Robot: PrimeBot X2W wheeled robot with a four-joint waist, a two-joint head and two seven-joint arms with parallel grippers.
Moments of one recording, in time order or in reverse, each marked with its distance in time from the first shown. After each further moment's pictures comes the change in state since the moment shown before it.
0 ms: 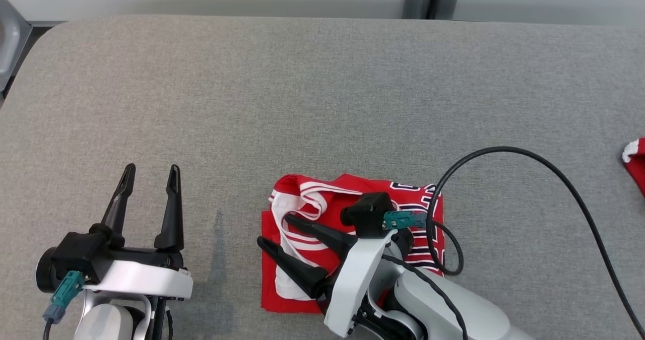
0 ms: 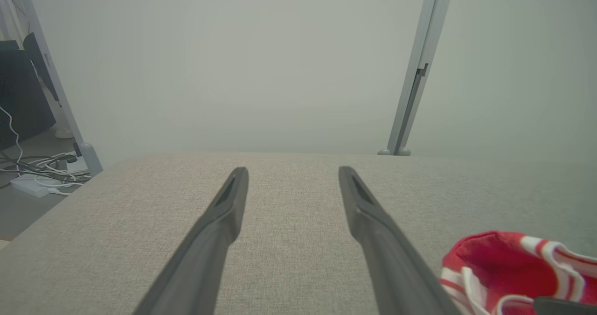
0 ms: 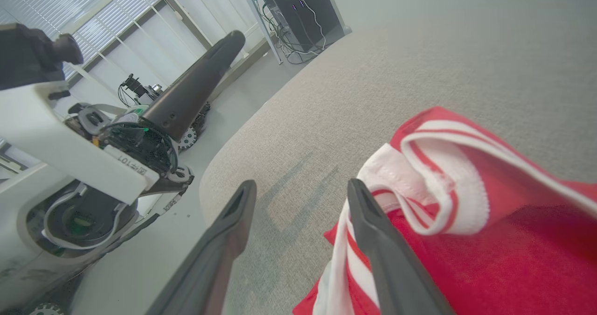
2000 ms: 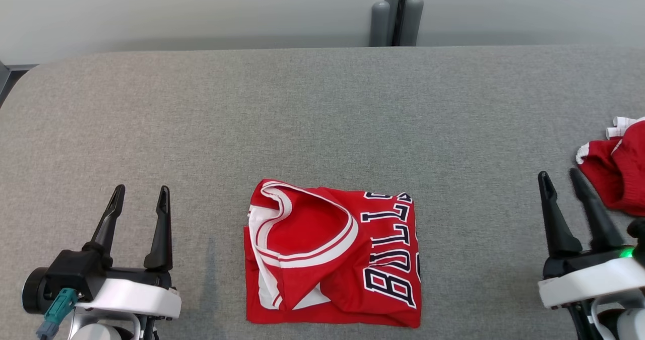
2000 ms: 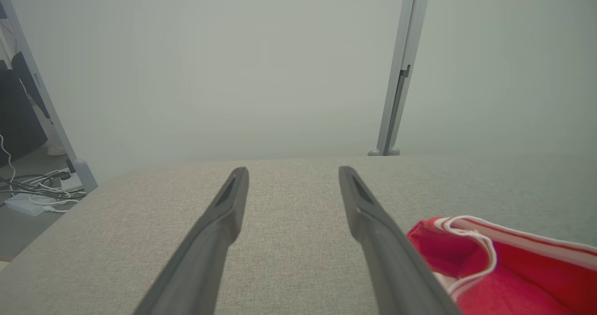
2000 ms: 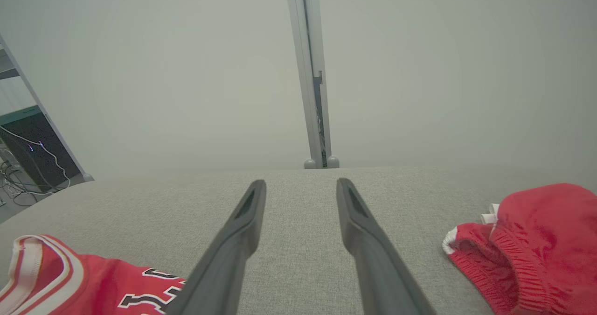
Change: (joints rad) left arm 0.069 0.026 0.026 -0.020 0.029 0.011 0.019; right arm 0.540 -0.113 -0.997 -0.416 -0.565 0.000 -0.097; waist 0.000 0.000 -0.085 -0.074
